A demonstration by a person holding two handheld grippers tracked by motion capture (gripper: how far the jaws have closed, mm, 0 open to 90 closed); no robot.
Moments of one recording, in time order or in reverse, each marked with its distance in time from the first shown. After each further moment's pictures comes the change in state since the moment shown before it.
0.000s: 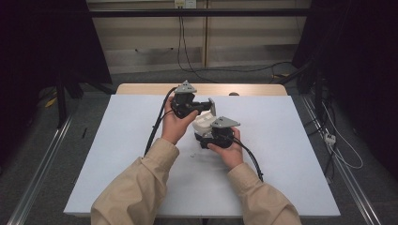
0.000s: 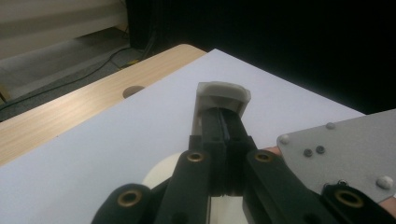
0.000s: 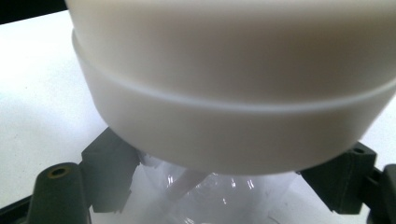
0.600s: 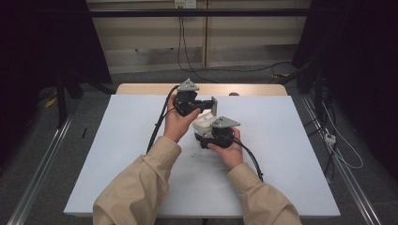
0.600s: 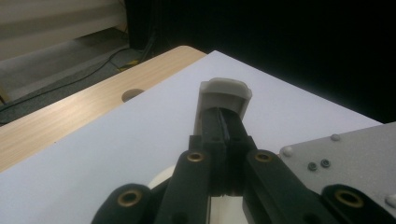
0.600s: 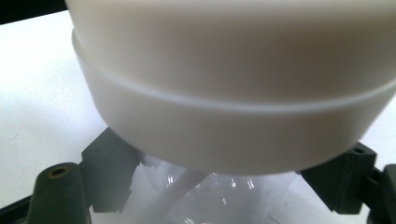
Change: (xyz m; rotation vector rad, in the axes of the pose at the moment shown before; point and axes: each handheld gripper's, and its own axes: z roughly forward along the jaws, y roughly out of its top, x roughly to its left) left arm 0.001 0.006 0.007 0.006 -0.002 0.006; right arm 0.000 0.000 0.000 -0.001 0.000 0.000
